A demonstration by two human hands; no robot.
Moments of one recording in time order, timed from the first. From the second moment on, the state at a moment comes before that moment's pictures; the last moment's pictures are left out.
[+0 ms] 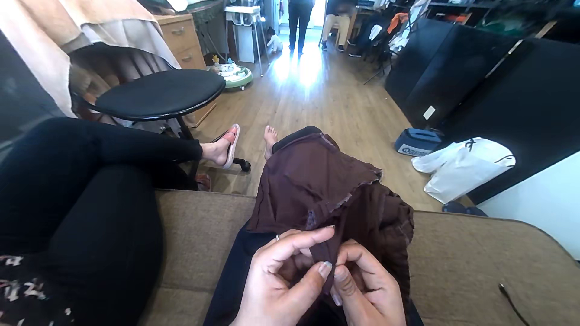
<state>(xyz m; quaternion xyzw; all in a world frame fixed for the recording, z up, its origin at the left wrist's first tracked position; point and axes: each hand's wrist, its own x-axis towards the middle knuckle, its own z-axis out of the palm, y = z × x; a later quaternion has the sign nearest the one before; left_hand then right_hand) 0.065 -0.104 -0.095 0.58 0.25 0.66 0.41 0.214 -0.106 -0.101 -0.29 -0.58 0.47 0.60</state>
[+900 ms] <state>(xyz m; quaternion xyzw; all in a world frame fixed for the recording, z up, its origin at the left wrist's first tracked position) 0.059 -0.102 -0.101 0.70 0.34 0.60 0.21 0.234 -0.098 -0.086 -0.37 -0.73 0.19 0.54</state>
